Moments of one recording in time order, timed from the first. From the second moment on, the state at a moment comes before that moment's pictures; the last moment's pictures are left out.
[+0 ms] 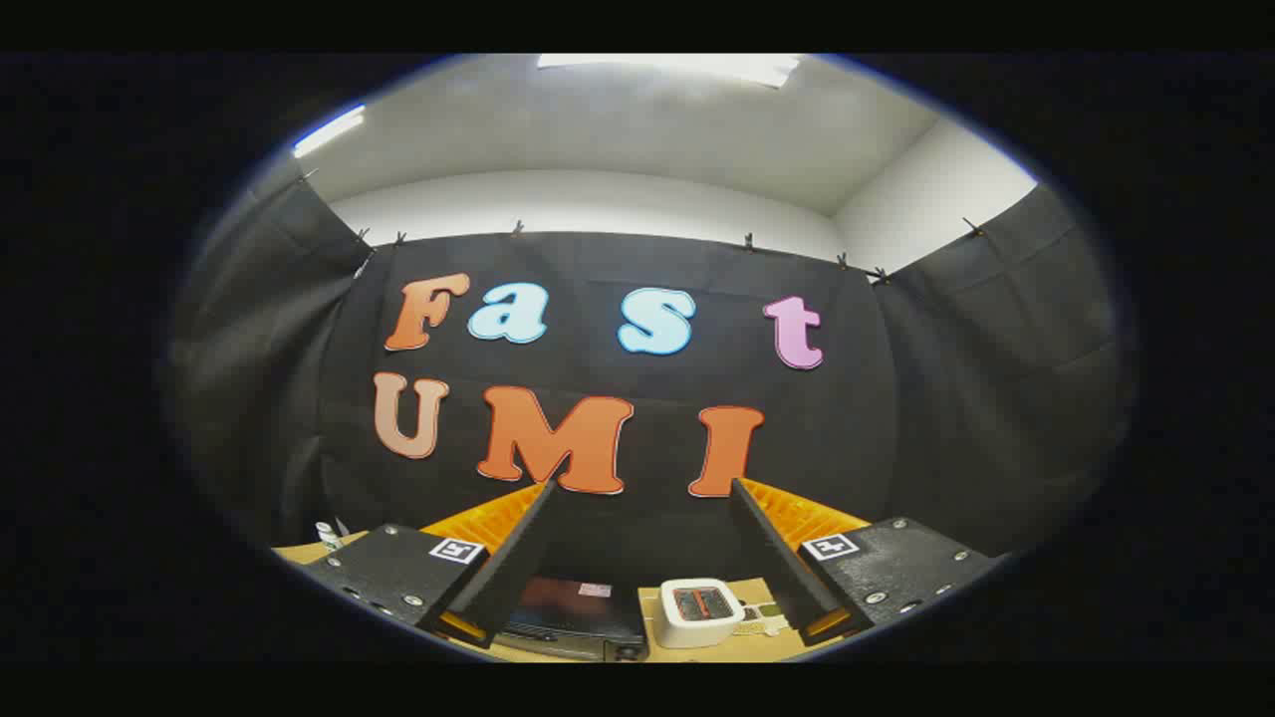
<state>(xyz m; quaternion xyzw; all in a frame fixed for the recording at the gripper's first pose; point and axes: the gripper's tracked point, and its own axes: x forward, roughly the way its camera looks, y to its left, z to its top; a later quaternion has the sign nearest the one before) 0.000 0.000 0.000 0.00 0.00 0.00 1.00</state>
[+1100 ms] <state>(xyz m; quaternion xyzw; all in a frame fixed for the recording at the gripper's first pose) 0.012 0.061 -0.095 0.04 0.08 0.05 0.99</state>
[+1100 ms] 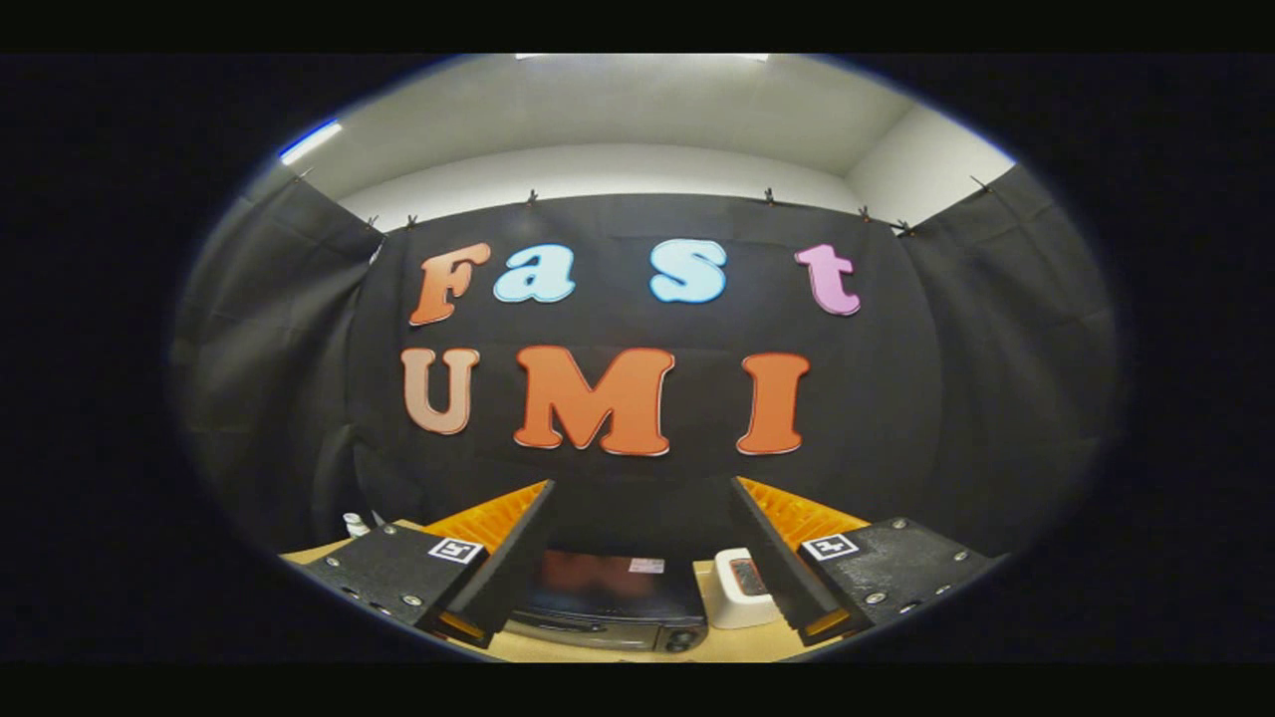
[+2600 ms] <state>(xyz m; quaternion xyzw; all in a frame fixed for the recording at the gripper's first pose) -0.057 0.147 -0.331 0.08 0.33 0.09 0.94</state>
